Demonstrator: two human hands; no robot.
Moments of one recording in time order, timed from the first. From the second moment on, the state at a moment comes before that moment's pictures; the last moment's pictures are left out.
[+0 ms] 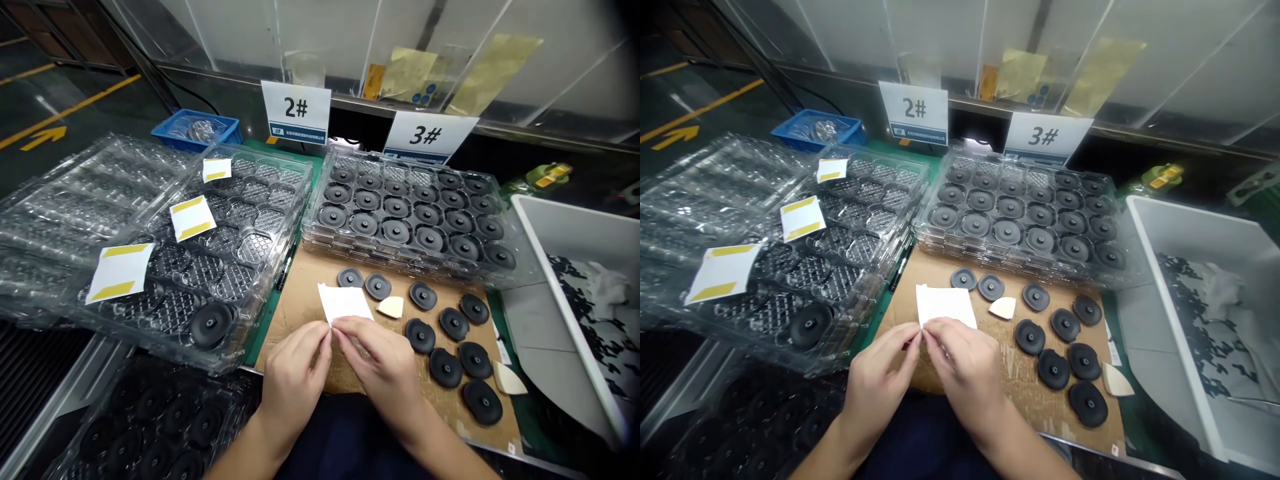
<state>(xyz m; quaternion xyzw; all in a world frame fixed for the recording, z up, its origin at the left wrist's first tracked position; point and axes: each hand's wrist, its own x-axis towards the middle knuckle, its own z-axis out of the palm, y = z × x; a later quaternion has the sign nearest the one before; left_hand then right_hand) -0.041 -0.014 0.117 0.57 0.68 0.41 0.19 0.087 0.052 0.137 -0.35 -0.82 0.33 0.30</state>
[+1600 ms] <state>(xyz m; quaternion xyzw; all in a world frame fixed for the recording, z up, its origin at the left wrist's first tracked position) -0.013 0.050 0.139 0.75 0.57 0.33 -0.09 0.111 0.087 0.130 -0.46 -0.48 0.60 0.45</state>
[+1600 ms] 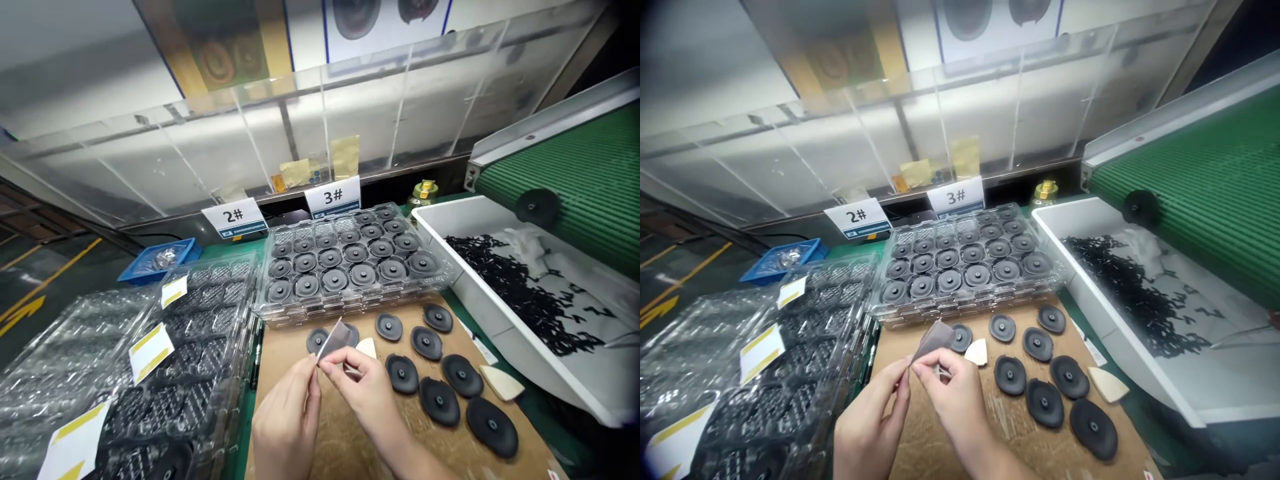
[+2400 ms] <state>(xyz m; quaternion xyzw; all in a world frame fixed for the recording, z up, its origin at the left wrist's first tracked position) 0.043 0.072 0.160 0.81 0.53 0.24 0.05 0.179 0.087 0.128 -0.49 -0.55 0.49 0.47</state>
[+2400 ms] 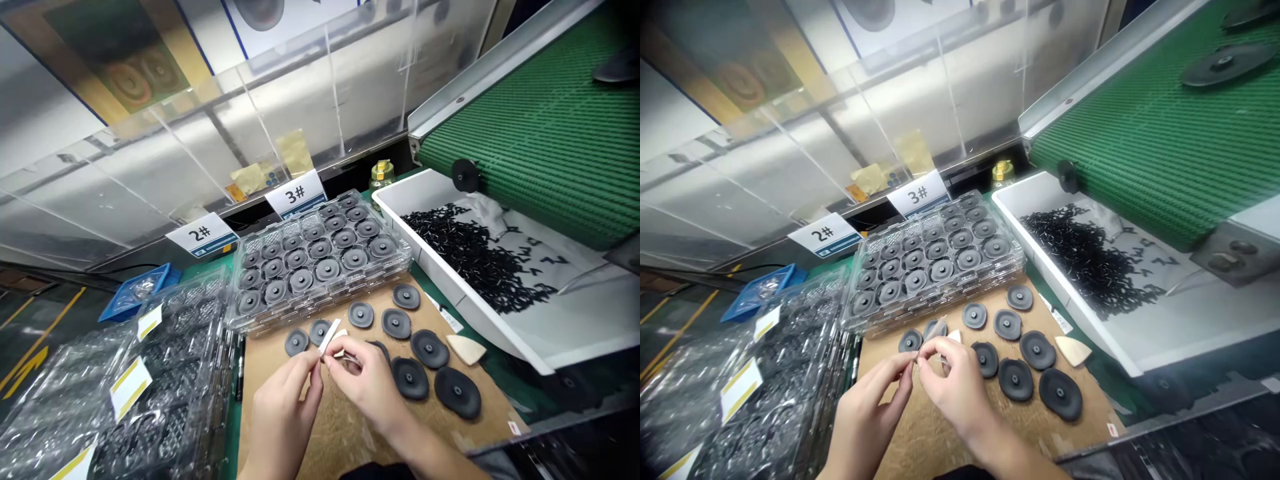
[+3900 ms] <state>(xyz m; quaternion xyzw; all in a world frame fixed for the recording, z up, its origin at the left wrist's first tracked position) 0.027 -0.001 0.135 0.84 0.47 0.25 0.03 0.183 0.013 0.118 -0.50 -0.63 0.45 0.39</state>
